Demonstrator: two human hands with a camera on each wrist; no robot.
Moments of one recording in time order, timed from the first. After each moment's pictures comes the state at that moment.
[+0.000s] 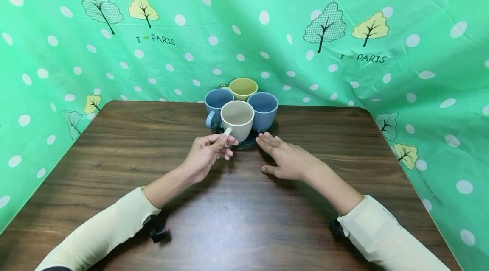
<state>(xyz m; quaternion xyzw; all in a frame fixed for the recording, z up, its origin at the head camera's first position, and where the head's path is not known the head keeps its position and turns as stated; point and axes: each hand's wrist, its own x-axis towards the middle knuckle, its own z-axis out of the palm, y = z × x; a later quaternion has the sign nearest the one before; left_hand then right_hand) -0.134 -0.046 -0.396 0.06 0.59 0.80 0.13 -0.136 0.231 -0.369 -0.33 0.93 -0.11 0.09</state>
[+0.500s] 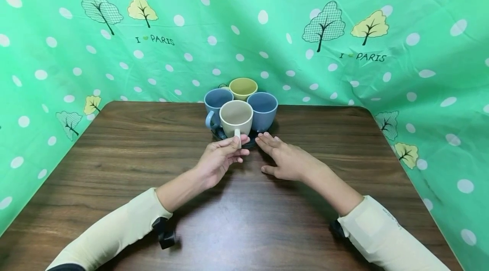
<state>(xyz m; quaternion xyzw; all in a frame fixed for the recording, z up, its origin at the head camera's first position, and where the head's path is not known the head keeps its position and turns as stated) -0.126 -0.012 -0.395 0.00 0.54 0.82 0.18 -0.134 0.233 -0.375 -0.33 0.93 -0.12 0.07</state>
